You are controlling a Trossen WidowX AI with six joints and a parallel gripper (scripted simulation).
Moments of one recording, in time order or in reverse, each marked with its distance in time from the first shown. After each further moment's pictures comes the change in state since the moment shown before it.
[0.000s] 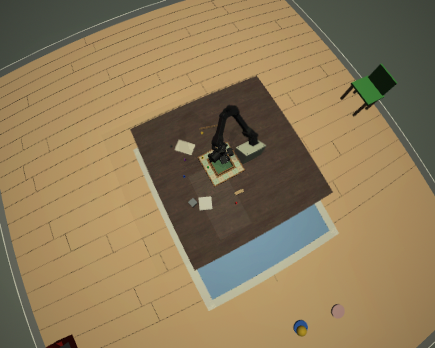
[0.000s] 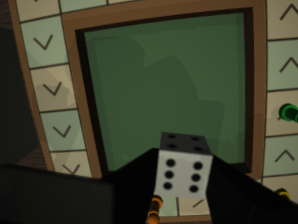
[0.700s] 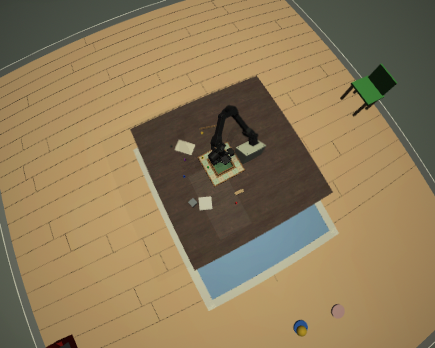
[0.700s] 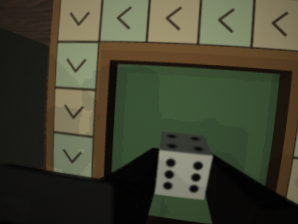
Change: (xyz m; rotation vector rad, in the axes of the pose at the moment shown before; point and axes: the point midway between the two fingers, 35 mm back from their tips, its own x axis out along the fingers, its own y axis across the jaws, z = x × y) arm 0.016 0.013 0.017 -0.159 -0.173 0.105
